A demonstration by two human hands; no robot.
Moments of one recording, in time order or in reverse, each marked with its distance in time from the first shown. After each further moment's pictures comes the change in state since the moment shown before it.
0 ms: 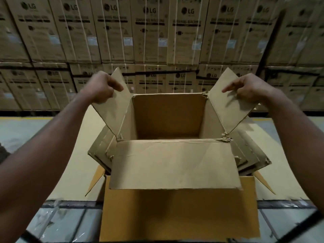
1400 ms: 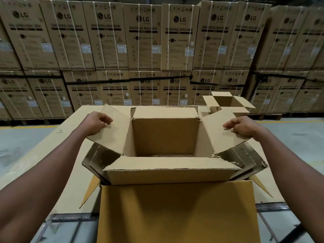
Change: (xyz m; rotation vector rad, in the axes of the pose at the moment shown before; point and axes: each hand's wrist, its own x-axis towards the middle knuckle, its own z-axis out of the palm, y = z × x) left_hand 0.017 -0.115 0.074 -0.071 -0.144 -0.151; right_hand 0.006 0.119 0.068 0.137 -0.113 0.299
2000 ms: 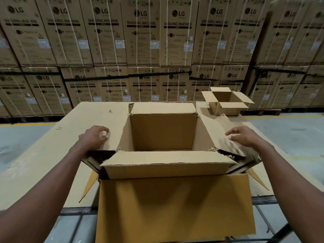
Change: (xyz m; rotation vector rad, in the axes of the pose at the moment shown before) left_hand -0.041 -0.029 0.041 0.343 -0.043 -0.091; right_hand -0.017 0.057 0.026 -0.020 0.011 -0.037
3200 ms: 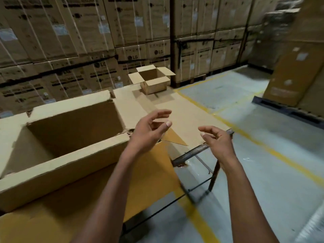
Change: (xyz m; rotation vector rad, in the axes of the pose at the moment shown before) left_hand -0.228 0.414 0.094 -0.893 -0.410 0.791; right_hand -0.221 0.134 -0.041 0.693 0.552 0.056
